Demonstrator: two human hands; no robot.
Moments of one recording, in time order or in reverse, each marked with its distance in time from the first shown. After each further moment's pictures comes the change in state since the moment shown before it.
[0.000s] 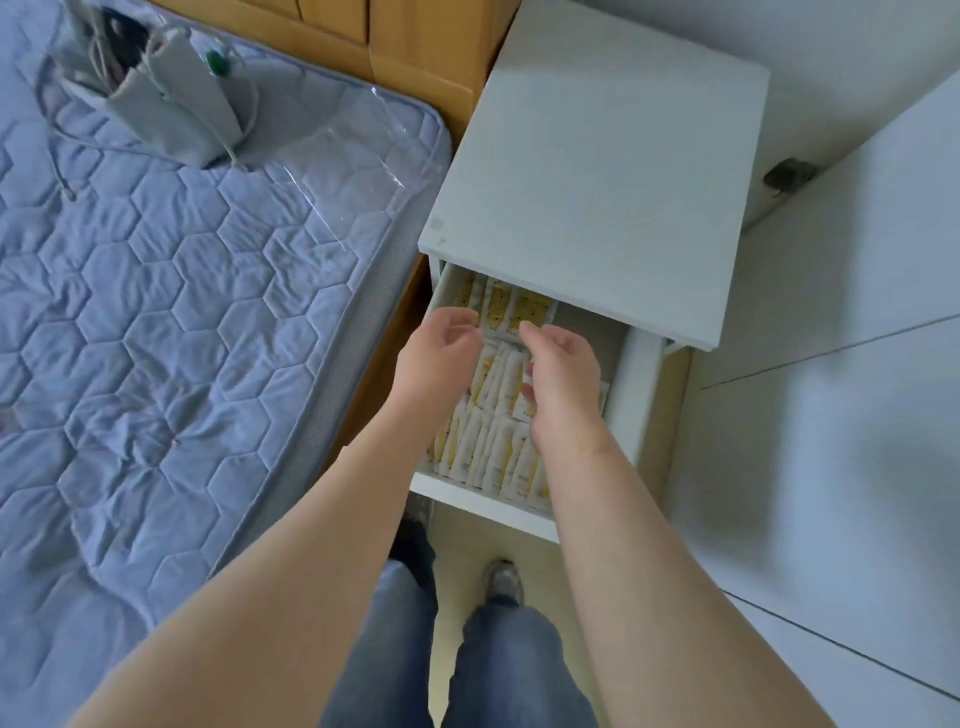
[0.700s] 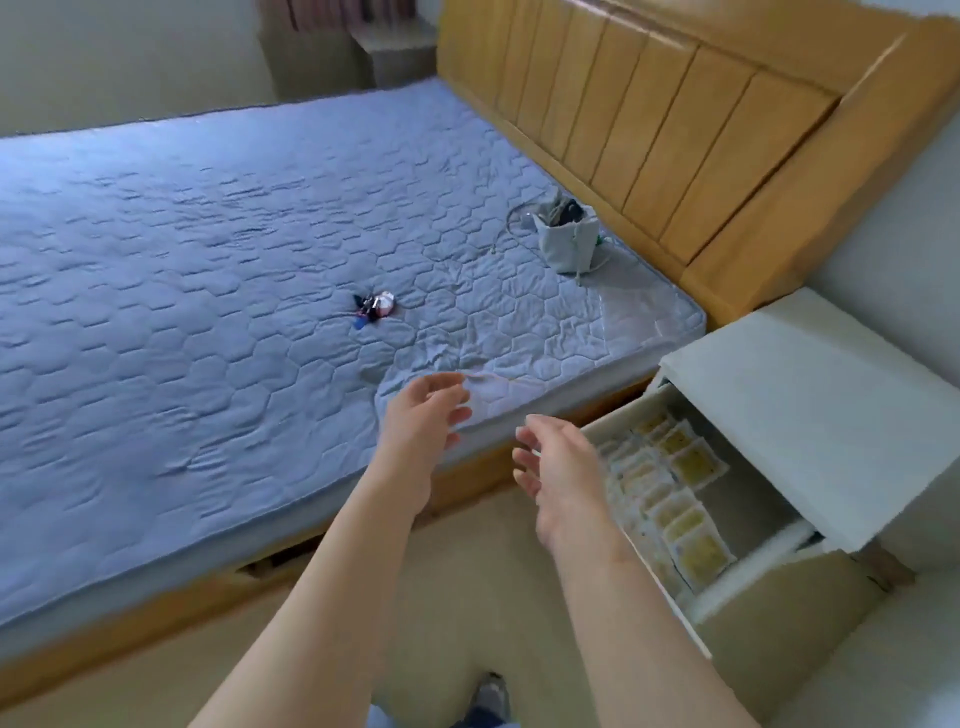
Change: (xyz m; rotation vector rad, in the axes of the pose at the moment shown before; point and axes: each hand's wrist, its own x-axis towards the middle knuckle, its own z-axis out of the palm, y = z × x) left_hand -0.347 -0.092 -0.115 -0.767 0.677 0.036; right_hand -0.289 0.106 -0.049 -0.359 -0.719 -0.196
